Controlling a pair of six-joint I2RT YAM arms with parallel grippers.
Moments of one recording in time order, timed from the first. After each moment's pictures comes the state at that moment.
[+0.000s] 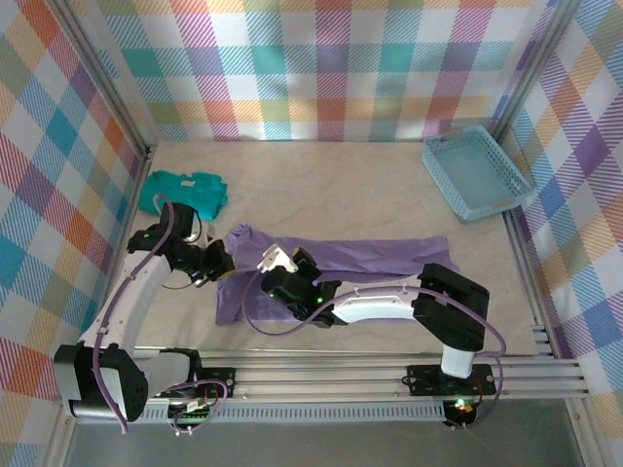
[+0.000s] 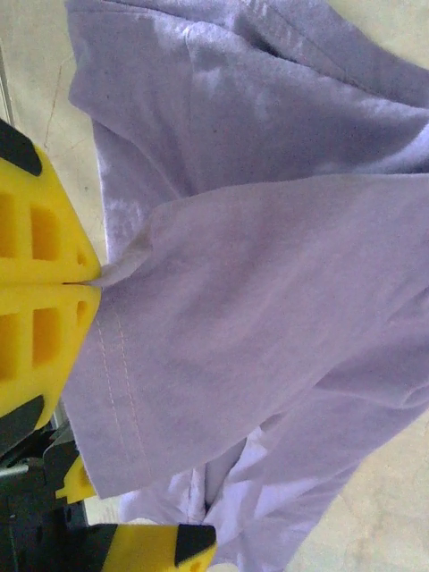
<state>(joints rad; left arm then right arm) -0.06 1.16 0.94 -1.02 0.47 -0.52 1.25 1.79 1.06 0.02 0.82 0.00</state>
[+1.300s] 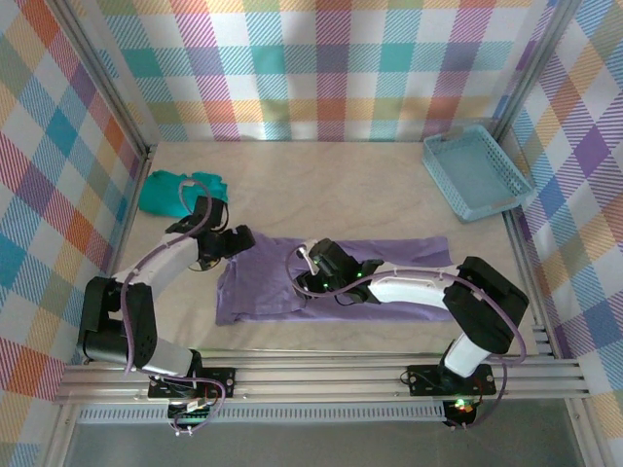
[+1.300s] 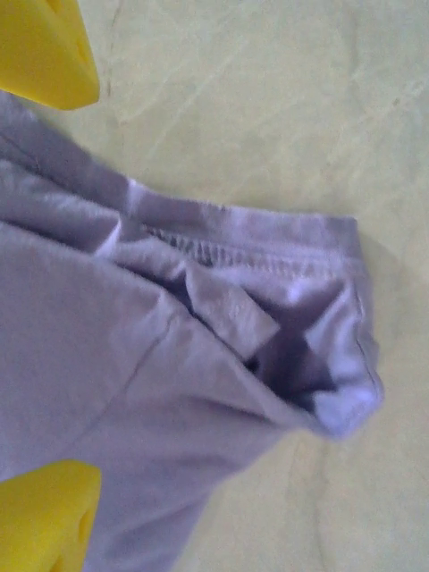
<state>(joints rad) -0.18 1.45 0.88 -0.54 0.04 -0.58 0.97 1.63 0.86 -0.04 -0.02 0.32</state>
